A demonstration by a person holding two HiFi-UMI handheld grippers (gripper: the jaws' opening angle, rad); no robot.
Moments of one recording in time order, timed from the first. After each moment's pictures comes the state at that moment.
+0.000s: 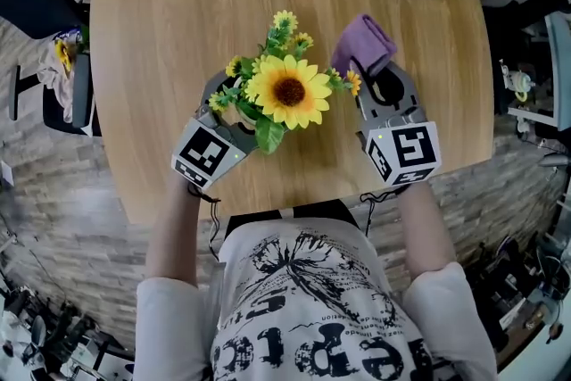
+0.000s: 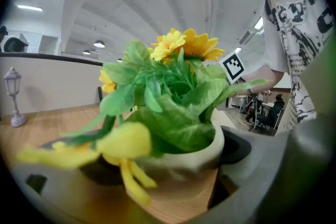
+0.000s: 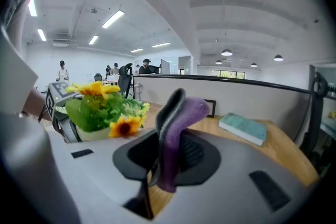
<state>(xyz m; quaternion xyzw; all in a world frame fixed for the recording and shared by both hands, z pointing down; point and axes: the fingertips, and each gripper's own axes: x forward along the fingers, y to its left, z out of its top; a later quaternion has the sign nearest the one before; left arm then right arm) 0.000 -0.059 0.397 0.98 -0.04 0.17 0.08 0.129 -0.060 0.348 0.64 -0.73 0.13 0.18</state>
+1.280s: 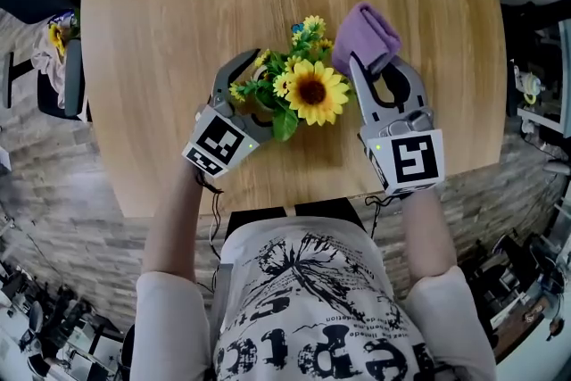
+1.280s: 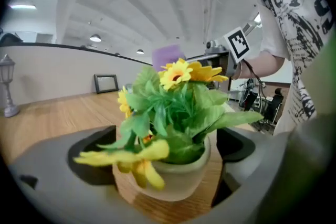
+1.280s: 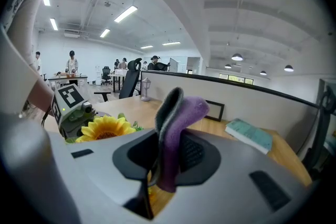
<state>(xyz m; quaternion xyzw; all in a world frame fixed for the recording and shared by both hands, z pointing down) 0.004 -0.057 0.460 0.98 -0.03 0.20 0.07 0.098 -0.076 0.365 0.61 -0.75 0.09 0.22</state>
